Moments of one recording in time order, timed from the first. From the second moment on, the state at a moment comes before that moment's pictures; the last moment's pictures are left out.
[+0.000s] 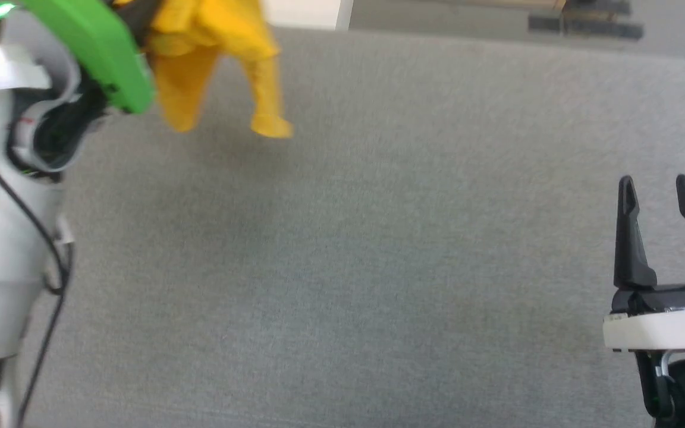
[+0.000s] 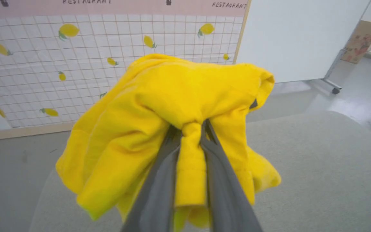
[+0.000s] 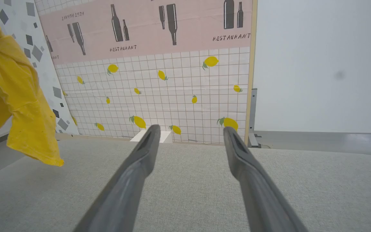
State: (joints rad) left arm -0.95 0.51 -0.40 0.21 -0.83 -0.12 0.42; right arm -0.07 -0.05 -0.13 -0.18 0.14 0.13 -0.15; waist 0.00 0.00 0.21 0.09
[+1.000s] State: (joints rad) left arm -0.67 0.14 -0.82 0.48 -0.68 -0.09 0.15; right arm -0.04 -0.05 -0.14 -0.13 0.20 0.13 -0.20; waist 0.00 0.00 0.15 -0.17
